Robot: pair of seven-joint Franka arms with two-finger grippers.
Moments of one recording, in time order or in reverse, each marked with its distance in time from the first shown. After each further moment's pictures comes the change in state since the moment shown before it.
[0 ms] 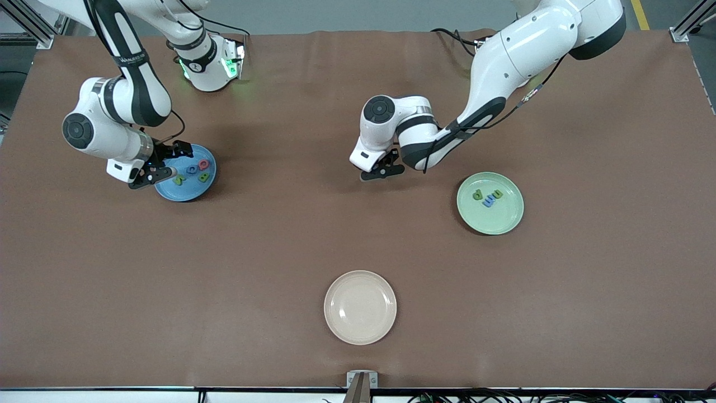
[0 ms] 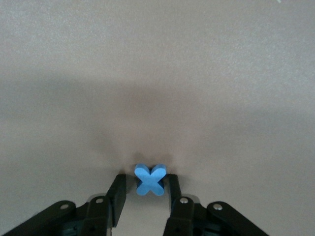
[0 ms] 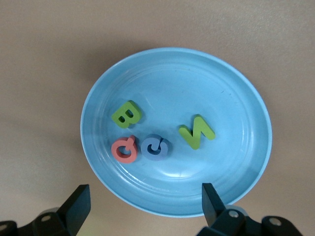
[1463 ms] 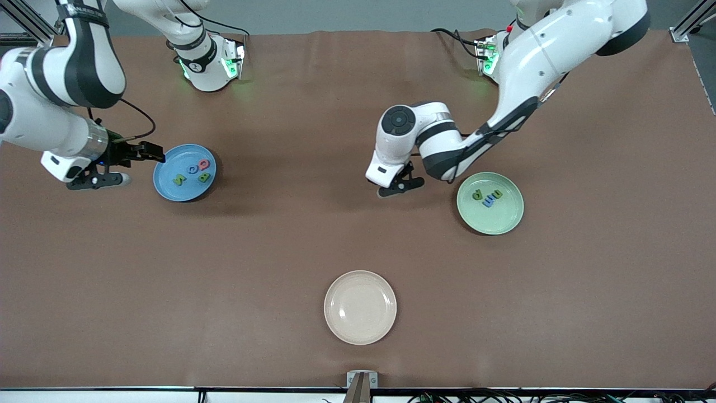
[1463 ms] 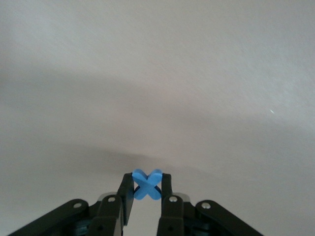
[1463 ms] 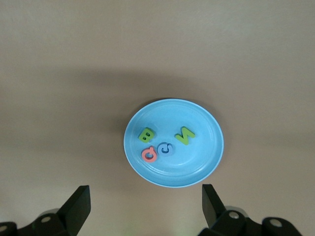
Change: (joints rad) left arm 0.237 -0.033 -0.151 0.031 -0.001 -0.157 0.087; right arm 0.003 -0.090 0.020 0.397 0.000 -0.426 0.309
